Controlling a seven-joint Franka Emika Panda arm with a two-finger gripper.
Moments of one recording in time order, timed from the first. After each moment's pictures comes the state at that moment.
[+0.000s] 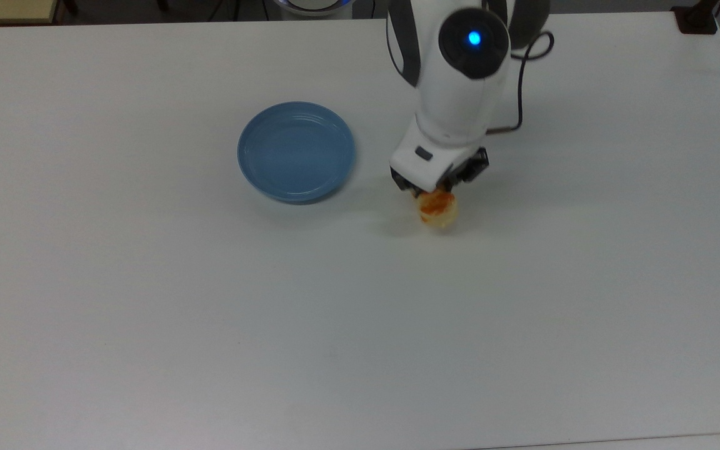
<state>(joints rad) 0.38 0.52 -0.06 -1.50 0.06 1.97 0.16</state>
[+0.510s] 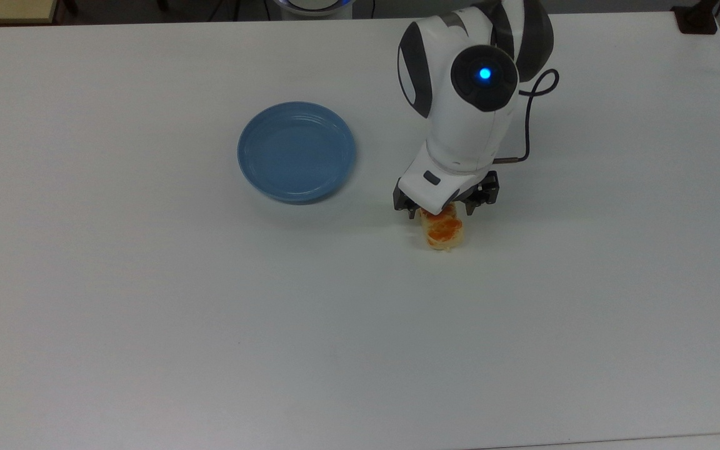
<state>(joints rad) 0.40 0.59 -0.07 -1.46 0.06 2.03 0.22</state>
